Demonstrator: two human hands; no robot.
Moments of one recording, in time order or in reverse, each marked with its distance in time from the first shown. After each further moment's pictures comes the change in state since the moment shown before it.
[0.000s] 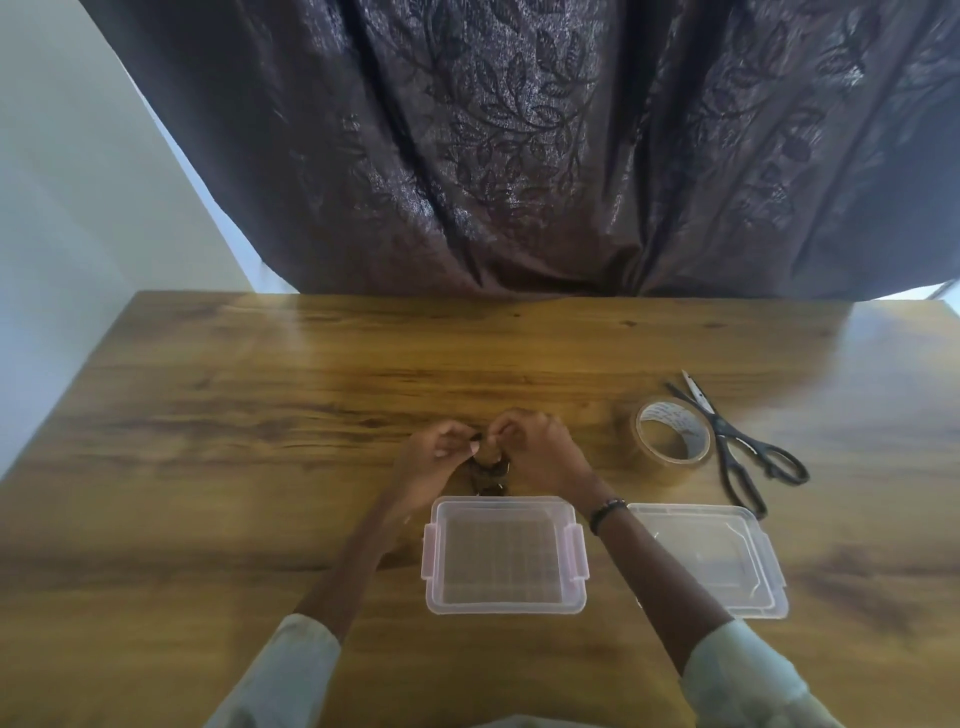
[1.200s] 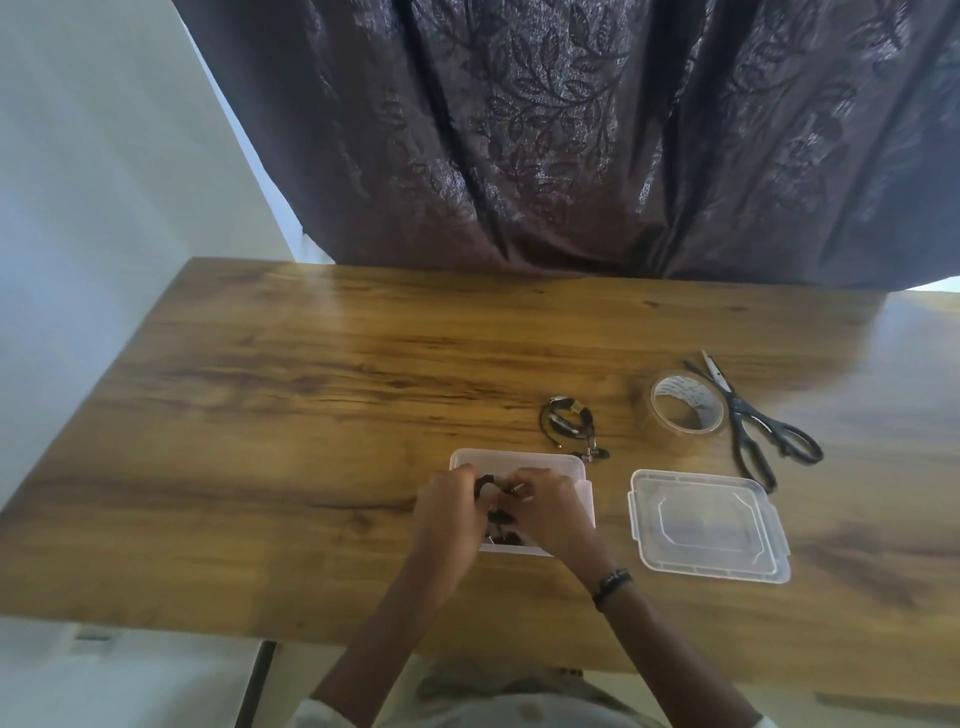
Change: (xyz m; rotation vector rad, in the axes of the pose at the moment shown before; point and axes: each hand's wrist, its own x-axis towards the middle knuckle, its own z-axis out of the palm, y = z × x) left_hand -0.105 0.013 0.033 0.539 0.154 -0.113; right_hand -0.100 -0.026 0.036 0.181 -0.042 0.197
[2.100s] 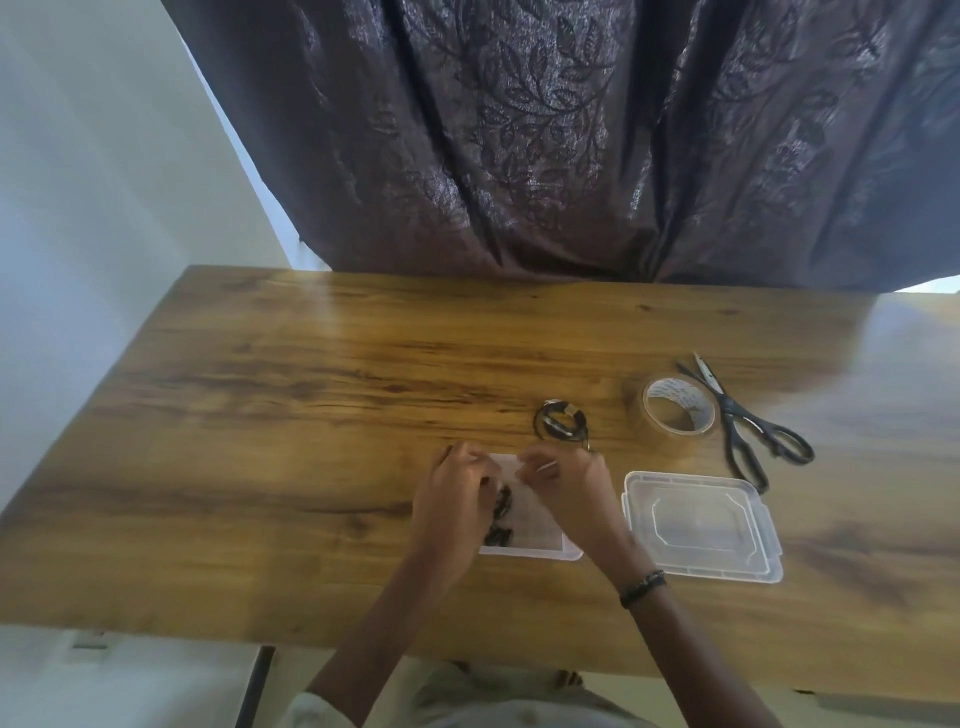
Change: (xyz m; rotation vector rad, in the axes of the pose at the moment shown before) left_hand 0.003 0.000 0.002 -0.008 0.159 0.314; right_hand -0.002 0.007 -0.035 -0.049 0.192 -0.256
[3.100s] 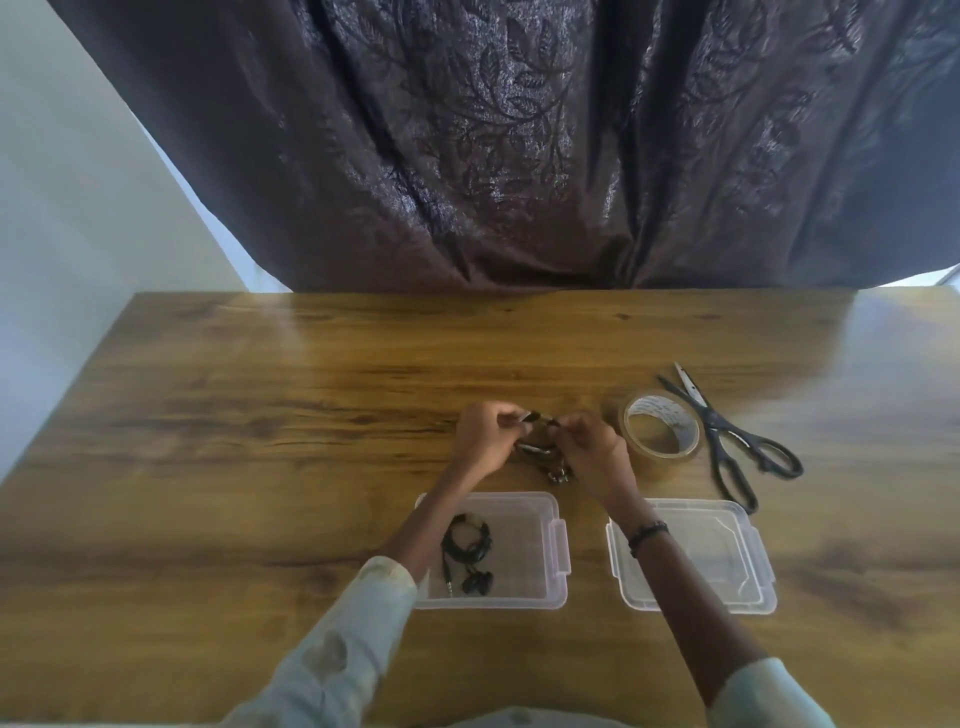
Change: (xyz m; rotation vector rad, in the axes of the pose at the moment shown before) left_hand 0.132 0.023 0.046 -0.406 -0.241 -0.171; right_hand 0.072 0.073 -0.020 0.224 0.128 0.383
